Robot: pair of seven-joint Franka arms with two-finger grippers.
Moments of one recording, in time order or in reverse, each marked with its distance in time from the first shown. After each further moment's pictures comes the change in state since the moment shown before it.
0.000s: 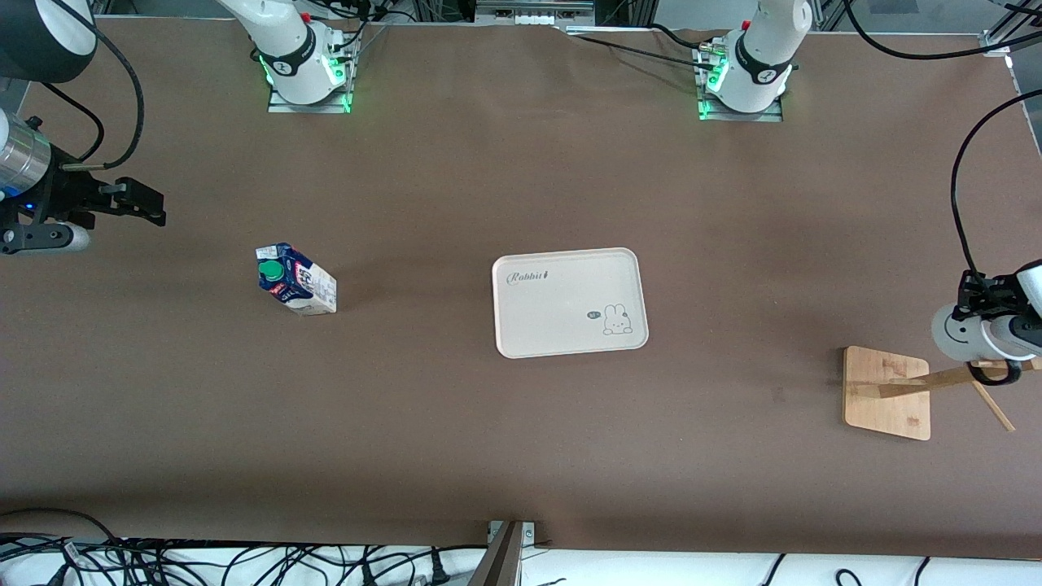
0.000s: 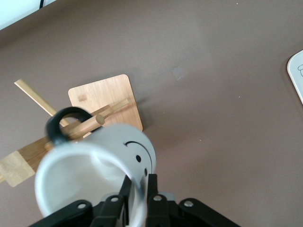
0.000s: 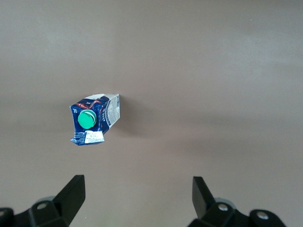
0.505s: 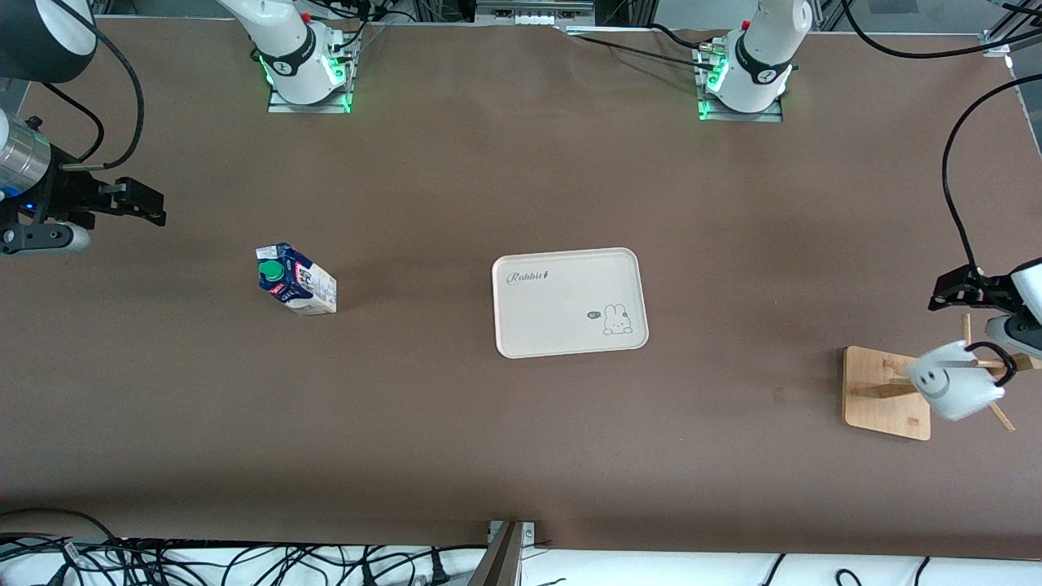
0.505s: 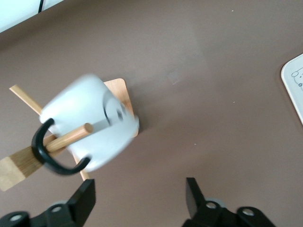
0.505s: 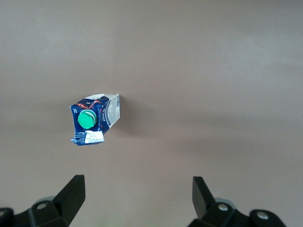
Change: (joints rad) left arm -0.022 -0.002 -0.017 0.013 0.006 -0.018 -0.057; right arm 0.000 0.000 0.000 0.000 0.000 0.000 0.000
